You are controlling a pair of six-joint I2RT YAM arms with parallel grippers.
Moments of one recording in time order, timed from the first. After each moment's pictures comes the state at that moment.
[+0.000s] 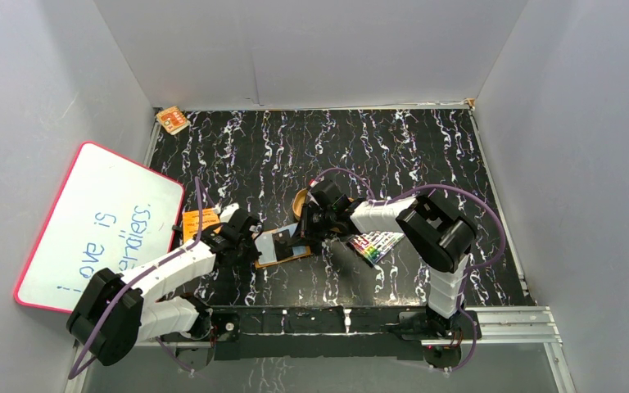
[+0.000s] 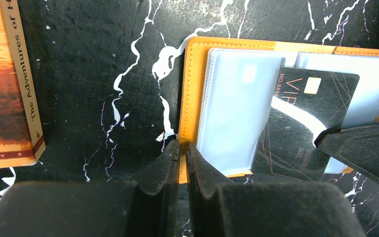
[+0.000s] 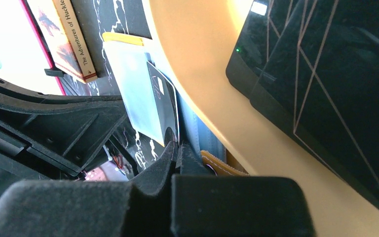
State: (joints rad) left arm -0.62 1.14 0.50 -0.47 -0.22 -0.92; right arm 0.84 1.88 0.99 0.07 -0.45 0.96
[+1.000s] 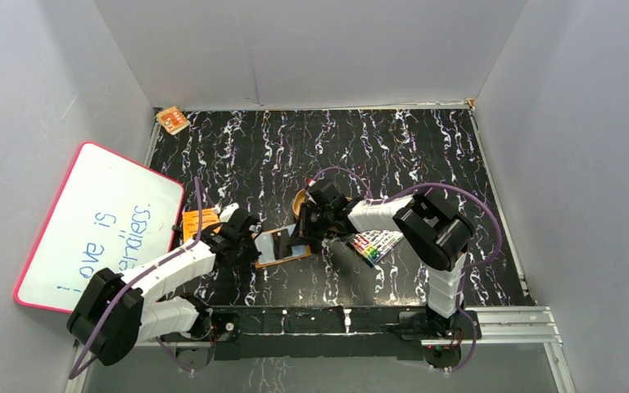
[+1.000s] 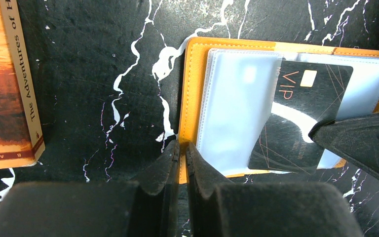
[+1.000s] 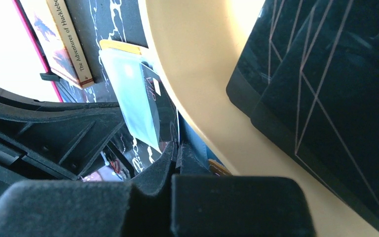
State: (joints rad) left arm -0.62 1.15 0.50 -0.47 -0.21 -0.92; right arm 0.85 1.90 1.01 0.06 -0.44 0.95
